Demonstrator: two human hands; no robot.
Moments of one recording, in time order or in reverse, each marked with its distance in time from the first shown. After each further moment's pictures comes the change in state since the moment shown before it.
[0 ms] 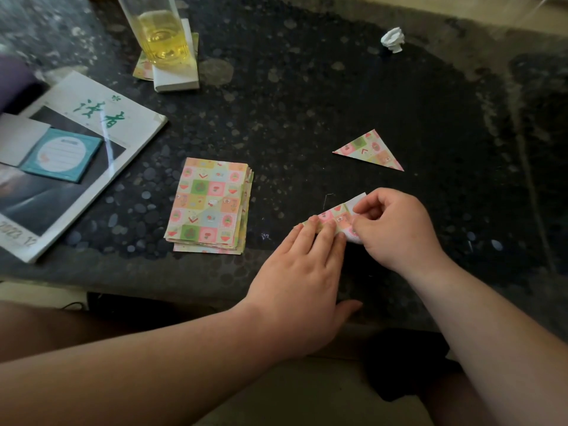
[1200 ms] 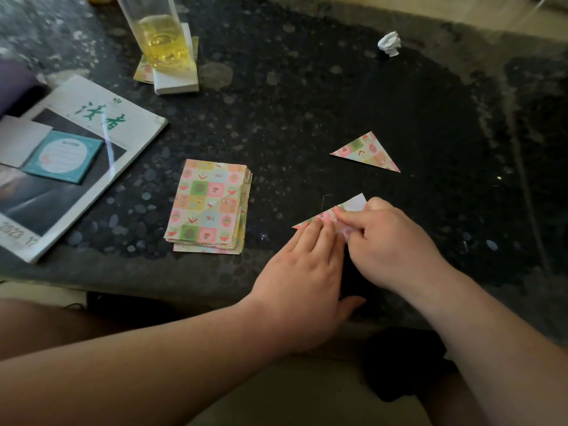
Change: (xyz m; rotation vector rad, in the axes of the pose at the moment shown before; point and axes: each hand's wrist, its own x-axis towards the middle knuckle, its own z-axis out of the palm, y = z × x) left_hand 0.007 0.003 0.003 -0.002 0.041 0.009; right_hand -0.015 -0.005 -0.007 -0.372 -0.188 -0.181
